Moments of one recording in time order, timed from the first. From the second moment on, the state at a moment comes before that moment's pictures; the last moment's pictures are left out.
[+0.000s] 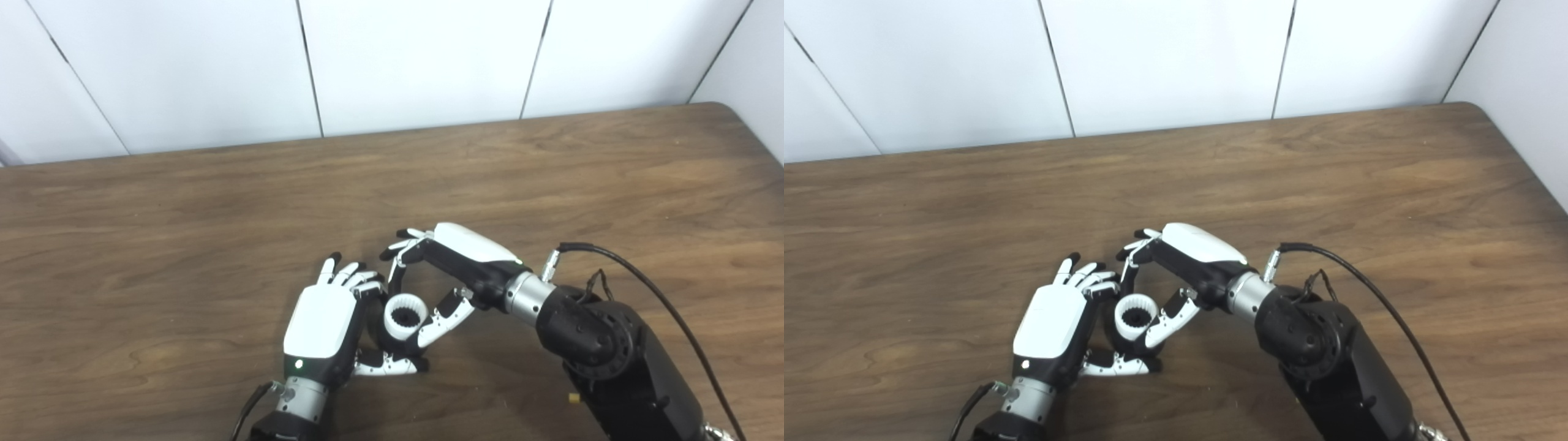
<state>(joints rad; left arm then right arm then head) 0.07 0.10 -0.49 -0.21 1.11 0.11 0.03 -0.21 -0.26 0.37 -0.55 -0.70 0.46 0.69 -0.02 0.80</state>
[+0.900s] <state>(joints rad) 0.06 0.10 -0.49 -0.20 1.11 0.11 0.04 -0.23 -0.27 0.38 -0.51 -0.69 0.46 0.69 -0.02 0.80</state>
